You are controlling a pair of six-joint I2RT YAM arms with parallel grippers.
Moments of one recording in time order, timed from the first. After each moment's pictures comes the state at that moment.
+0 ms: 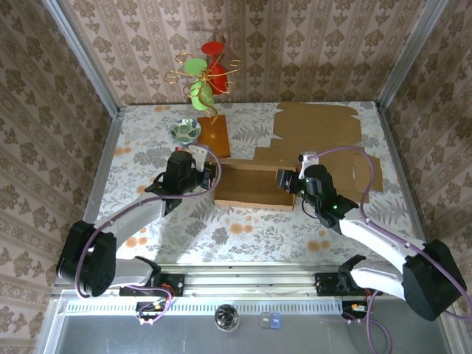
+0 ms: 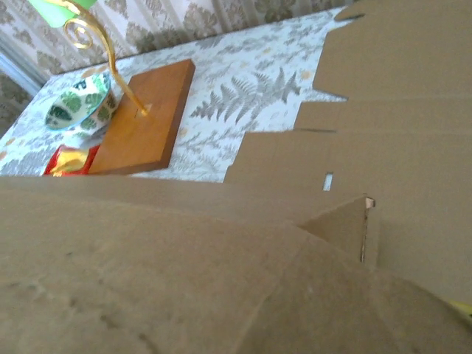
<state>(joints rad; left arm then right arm) -0.52 1.30 0.70 0.08 0.15 -0.16 0.51 1.09 0.57 0.07 0.15 0.47</state>
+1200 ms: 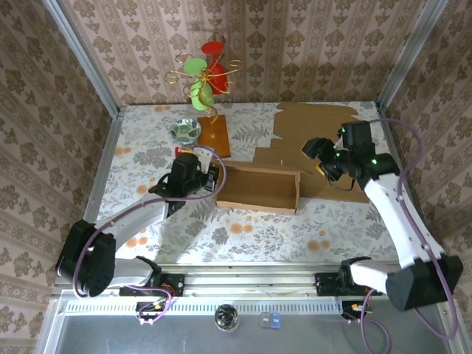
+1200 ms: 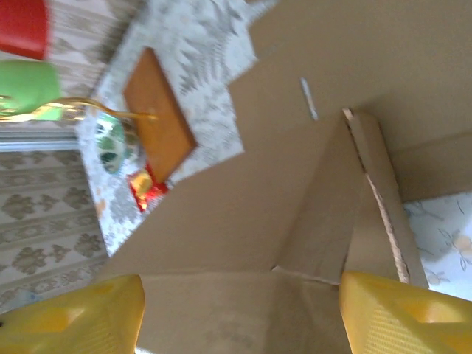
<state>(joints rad) -0.58 1.30 0.71 0.06 0.08 -0.14 0.12 1.22 1.17 -0.79 -0.33 0.90</state>
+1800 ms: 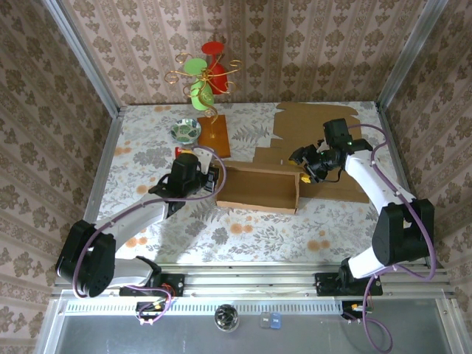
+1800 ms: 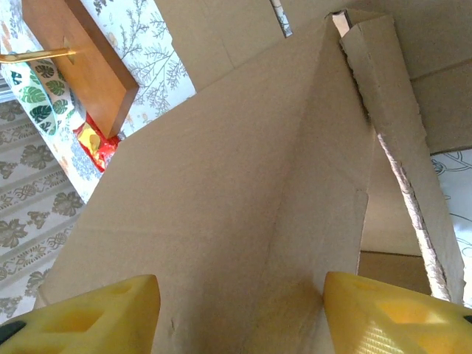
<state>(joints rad) -0.58 1.30 0.71 0.06 0.08 -0.14 0.12 1.51 1.18 -0.77 -0.53 0.91</state>
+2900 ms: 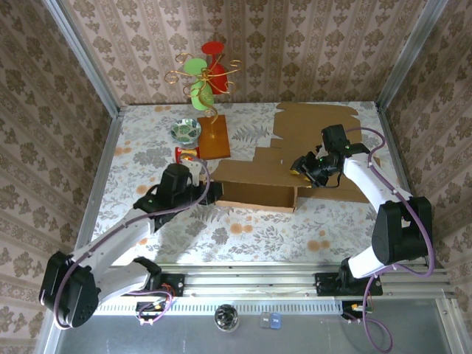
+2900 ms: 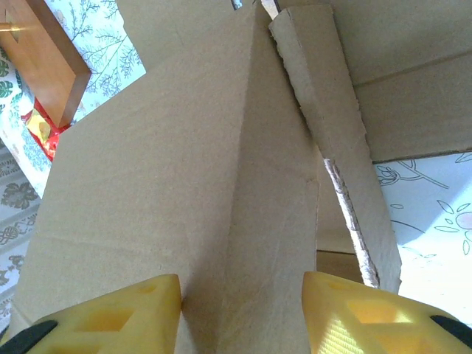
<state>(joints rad) -0.60 1.04 0.64 -0.22 0.24 -0.46 0.12 1.51 1.12 -0.77 -0.49 0.80</state>
